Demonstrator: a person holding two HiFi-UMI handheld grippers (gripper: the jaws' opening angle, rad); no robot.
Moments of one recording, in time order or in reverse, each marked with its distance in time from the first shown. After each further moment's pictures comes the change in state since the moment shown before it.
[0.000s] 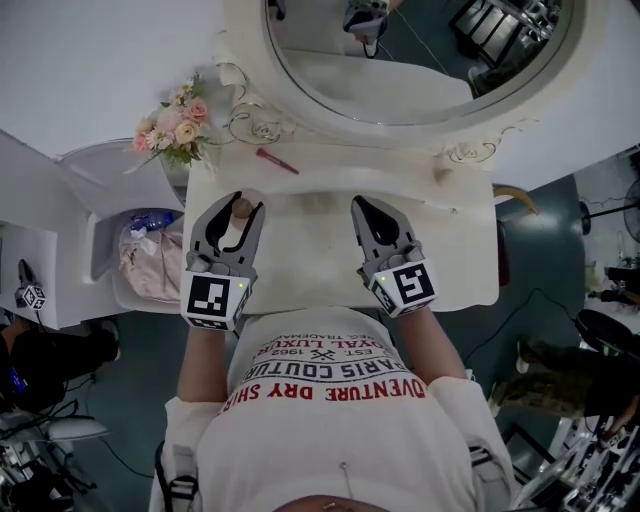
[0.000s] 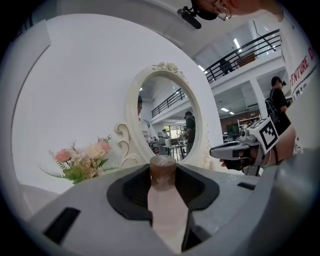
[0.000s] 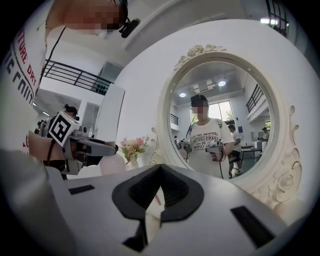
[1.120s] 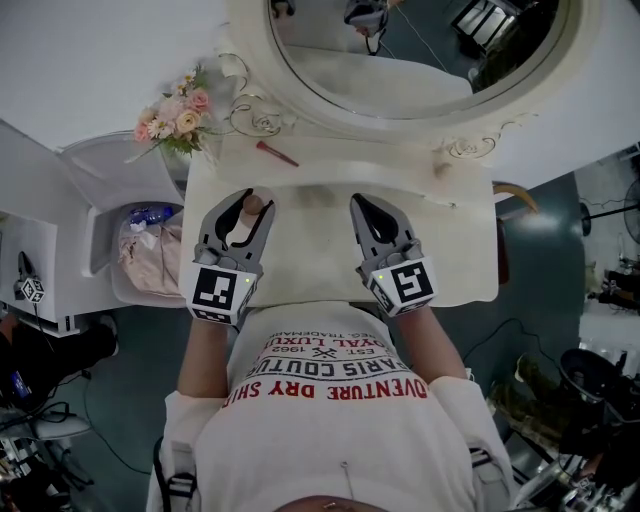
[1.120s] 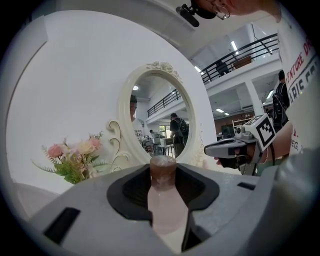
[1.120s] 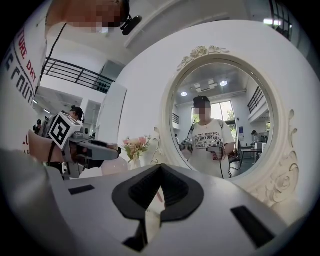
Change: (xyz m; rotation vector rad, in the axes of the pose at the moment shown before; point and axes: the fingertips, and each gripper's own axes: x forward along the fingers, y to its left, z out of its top) left arm 0.002 -0.021 -0.005 -0.004 -0.008 -0.062; right arm -0.007 0.010 -0.001 -0.018 0.018 -0.001
